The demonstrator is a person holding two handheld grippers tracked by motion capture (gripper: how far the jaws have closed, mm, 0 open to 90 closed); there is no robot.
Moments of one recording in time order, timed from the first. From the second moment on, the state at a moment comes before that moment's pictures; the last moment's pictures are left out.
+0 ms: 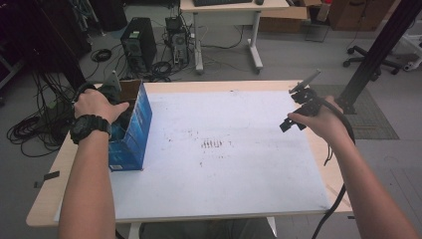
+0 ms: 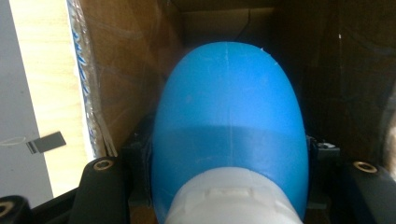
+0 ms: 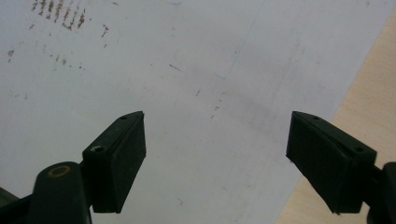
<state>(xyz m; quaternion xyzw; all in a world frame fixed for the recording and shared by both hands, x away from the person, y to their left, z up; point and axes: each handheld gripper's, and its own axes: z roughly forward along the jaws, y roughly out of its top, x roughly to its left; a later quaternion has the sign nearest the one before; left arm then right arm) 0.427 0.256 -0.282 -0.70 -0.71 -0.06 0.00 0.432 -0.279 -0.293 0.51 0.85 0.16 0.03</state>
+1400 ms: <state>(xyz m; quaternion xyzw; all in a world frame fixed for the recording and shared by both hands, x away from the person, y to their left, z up) 0.421 0.256 -0.269 -0.69 -0.72 -0.07 0.00 0.429 -0.283 -0.296 0.51 0.84 0.16 0.02</state>
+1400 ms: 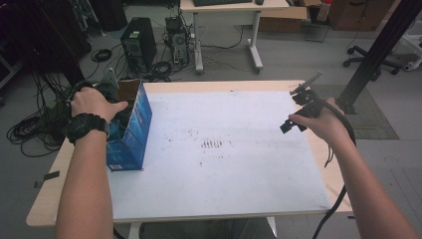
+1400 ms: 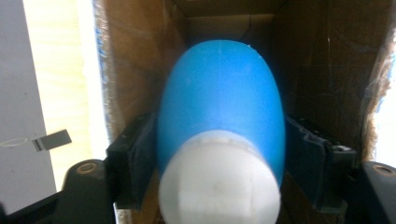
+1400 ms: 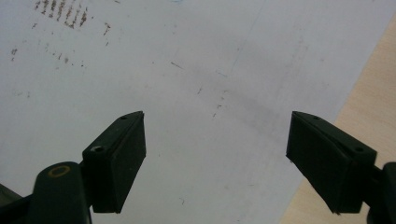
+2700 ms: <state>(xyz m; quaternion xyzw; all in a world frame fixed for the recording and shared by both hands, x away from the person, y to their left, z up) 0.408 0.237 -0.198 -0.70 -0.71 -0.10 -0.04 0.426 -0.285 -0.291 0.51 0.84 0.17 0.03</state>
